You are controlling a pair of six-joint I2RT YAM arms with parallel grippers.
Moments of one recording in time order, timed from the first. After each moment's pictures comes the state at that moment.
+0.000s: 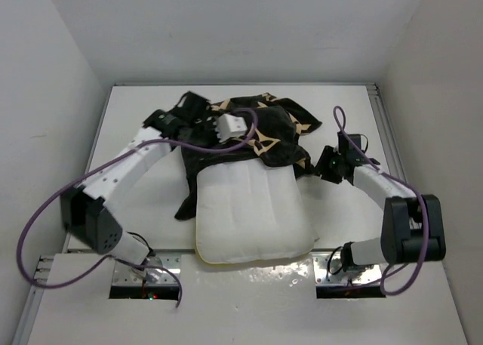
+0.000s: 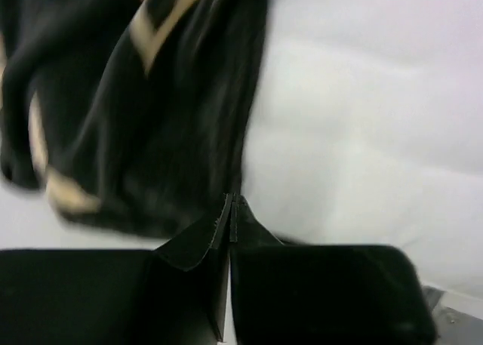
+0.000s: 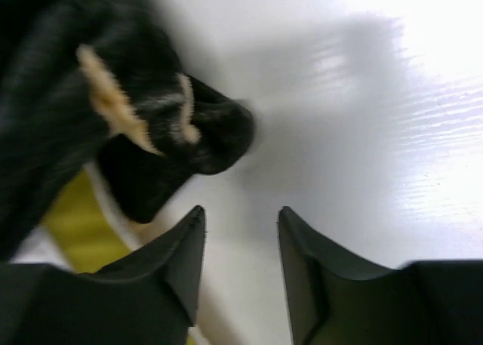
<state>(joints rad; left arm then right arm) -0.56 1.55 1.50 -0.90 0.34 0.73 0.05 1.35 0.66 -0.24 -0.14 0.45</state>
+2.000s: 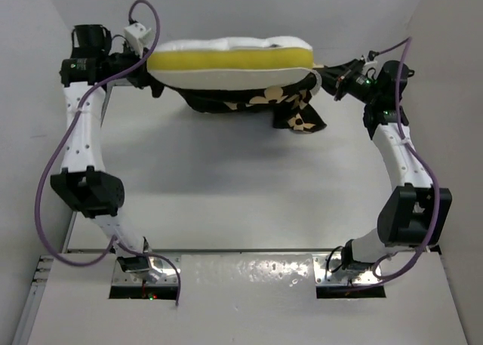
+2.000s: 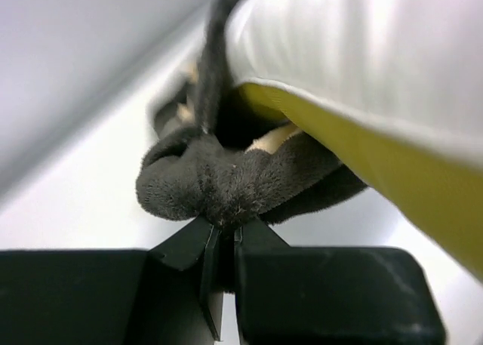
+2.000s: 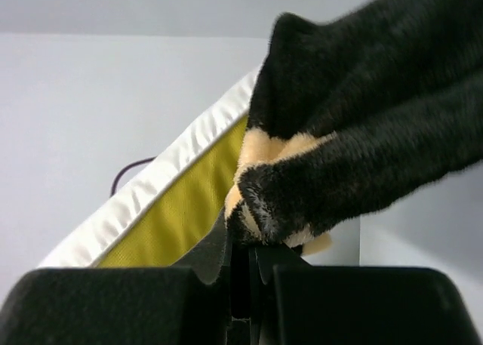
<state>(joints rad) 0.14 1.81 2.13 -1.02 0.80 0.58 -0.09 1.54 1.28 0.23 -0.84 1.50</state>
